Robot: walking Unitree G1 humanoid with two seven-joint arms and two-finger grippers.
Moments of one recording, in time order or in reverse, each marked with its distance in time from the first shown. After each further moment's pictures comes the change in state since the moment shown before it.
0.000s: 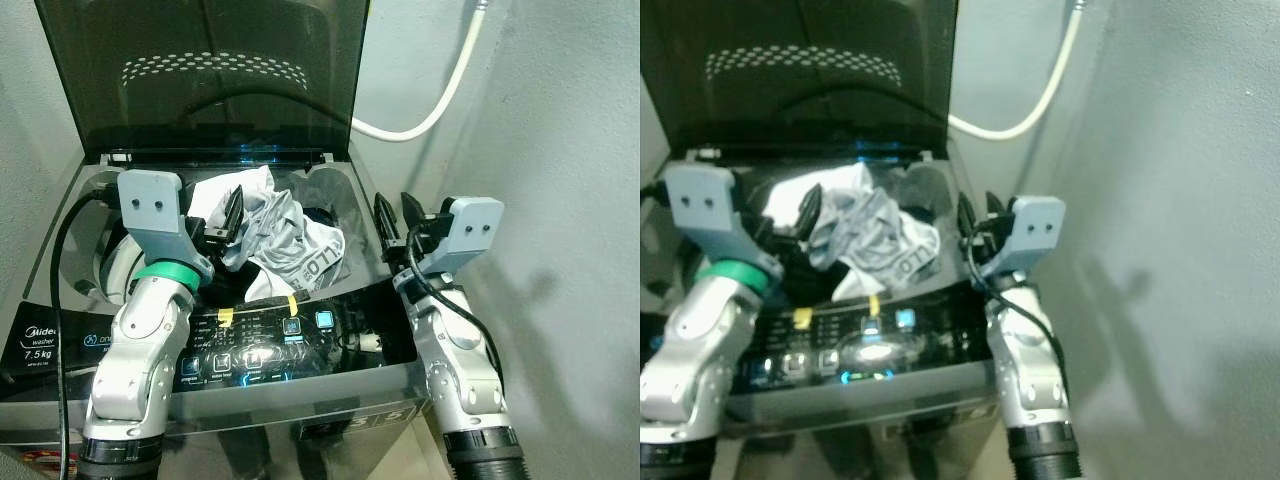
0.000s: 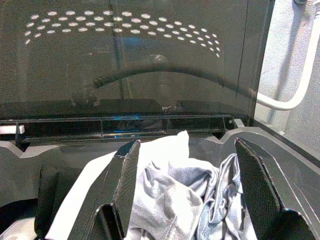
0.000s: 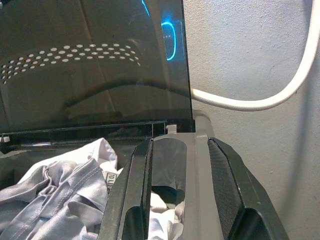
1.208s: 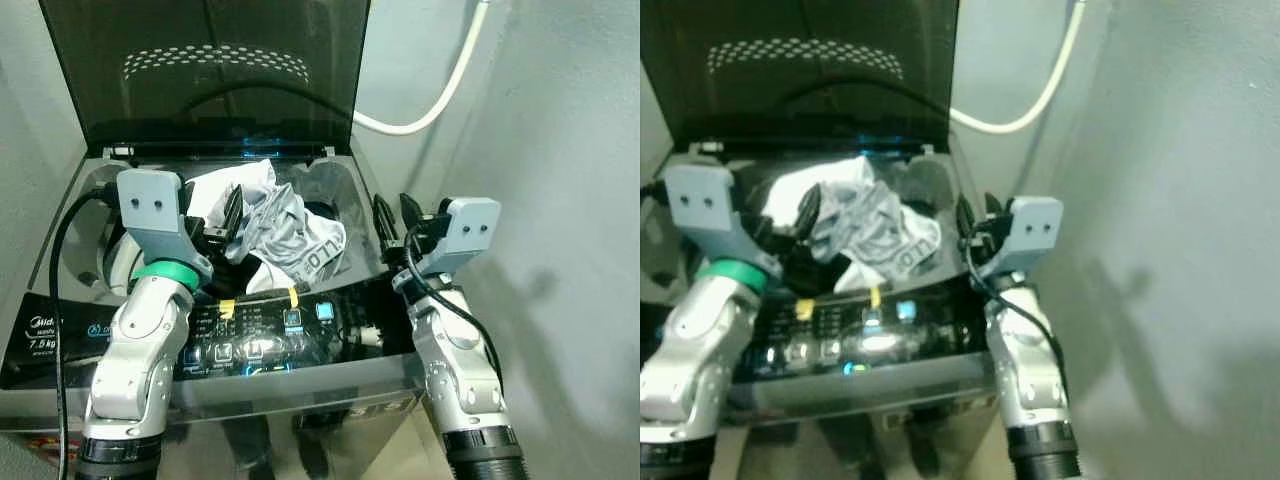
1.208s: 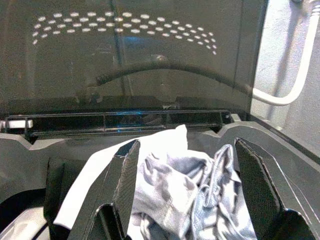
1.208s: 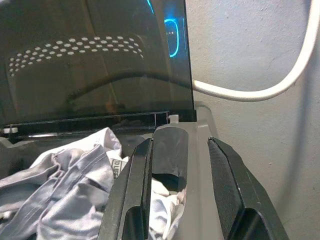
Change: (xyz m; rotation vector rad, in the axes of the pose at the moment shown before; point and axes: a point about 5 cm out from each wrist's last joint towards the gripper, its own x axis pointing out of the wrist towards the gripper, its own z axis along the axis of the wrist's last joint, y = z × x) left arm 0.000 0.001 0.001 0.004 -0.001 0.000; right arm 0.000 0.000 -0.003 -0.006 0.015 0.000
